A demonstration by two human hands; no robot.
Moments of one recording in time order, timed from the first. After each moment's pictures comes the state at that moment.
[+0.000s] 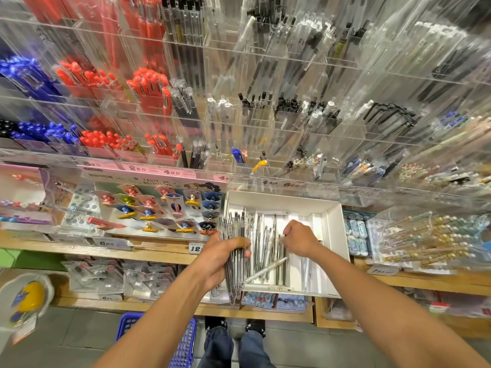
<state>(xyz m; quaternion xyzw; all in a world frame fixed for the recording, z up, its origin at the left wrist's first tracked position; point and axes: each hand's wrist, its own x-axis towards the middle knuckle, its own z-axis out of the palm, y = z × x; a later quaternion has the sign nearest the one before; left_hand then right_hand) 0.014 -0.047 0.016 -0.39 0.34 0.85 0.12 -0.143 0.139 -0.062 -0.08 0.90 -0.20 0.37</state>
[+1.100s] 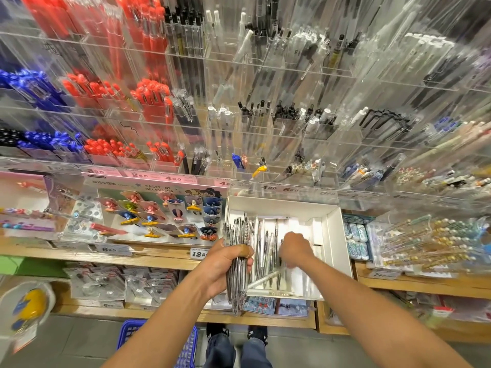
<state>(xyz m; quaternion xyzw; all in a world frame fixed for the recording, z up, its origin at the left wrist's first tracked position) 0.017 -0.042 0.024 -0.36 0.35 0.85 0.16 -0.118 0.114 -0.045 -0.09 0.93 -0.03 0.37</state>
